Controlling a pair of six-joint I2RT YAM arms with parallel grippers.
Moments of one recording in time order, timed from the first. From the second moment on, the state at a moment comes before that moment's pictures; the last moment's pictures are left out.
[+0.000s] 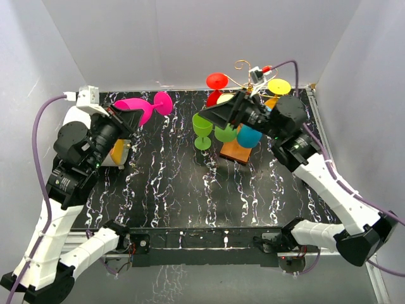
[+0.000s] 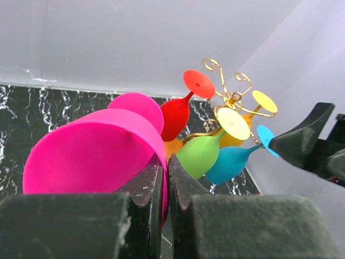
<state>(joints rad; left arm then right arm) -0.43 0.85 1.31 -0.46 -0.04 -0.47 0.53 1.15 1.27 0.07 -0.53 0.79</state>
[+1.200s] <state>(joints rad) -0.43 0.76 1.14 -0.06 0.20 -0.44 0.94 1.46 1.48 0.12 0.32 1.59</state>
